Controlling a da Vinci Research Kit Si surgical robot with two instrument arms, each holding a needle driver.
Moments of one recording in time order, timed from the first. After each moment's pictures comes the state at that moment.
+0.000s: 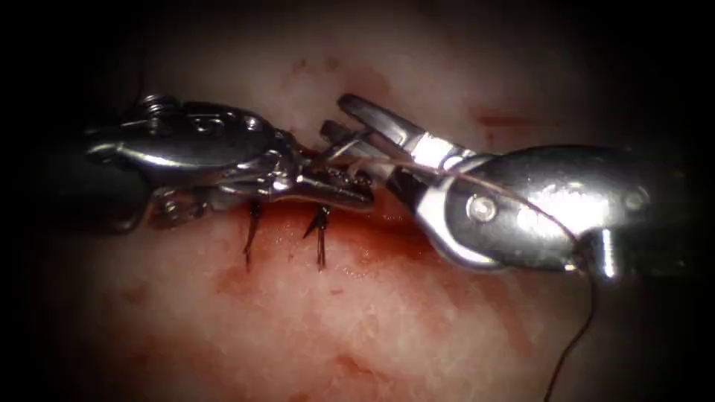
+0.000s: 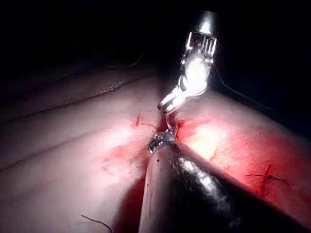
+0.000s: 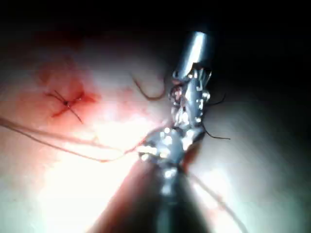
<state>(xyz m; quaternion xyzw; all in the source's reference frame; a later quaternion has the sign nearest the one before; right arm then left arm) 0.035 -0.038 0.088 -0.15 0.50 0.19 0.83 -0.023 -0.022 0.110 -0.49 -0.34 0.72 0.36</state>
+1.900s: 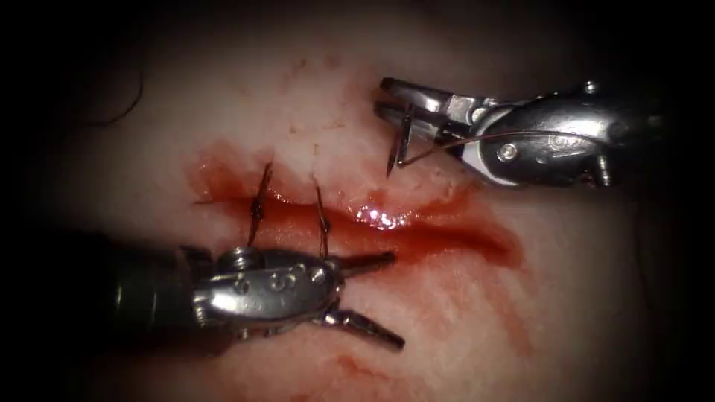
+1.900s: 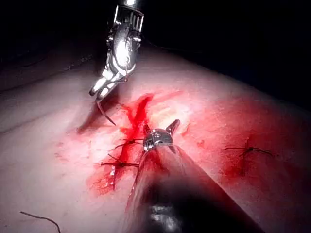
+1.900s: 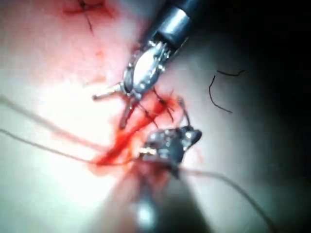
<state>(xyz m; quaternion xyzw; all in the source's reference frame) 0.032 -0.035 0.097 -0.20 0.58 -0.02 0.79 -0.027 -0.033 0.119 -0.46 -0.25 0.82 0.22</state>
